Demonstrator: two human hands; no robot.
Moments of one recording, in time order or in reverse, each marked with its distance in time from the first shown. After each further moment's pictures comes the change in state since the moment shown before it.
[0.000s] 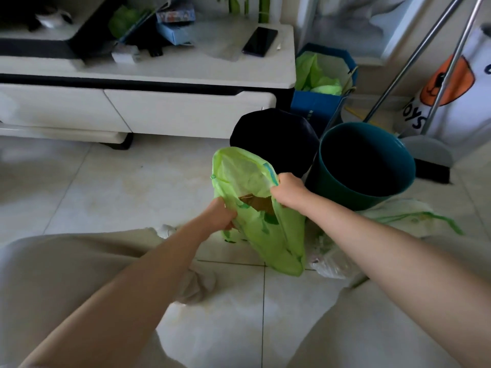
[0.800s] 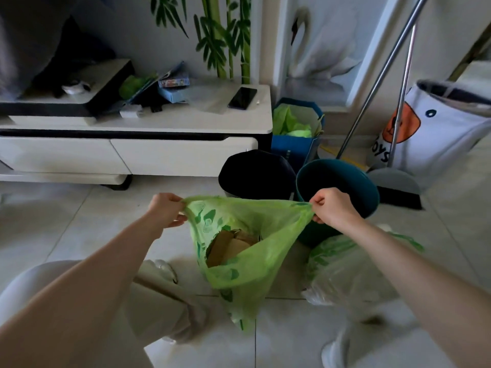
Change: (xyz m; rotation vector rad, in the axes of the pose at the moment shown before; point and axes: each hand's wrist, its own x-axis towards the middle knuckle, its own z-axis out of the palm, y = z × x) left_hand -0.041 0.050 -0.094 -0.211 0.373 0.064; right_hand -0.068 0.062 -0.113 0.086 0.315 -0.043
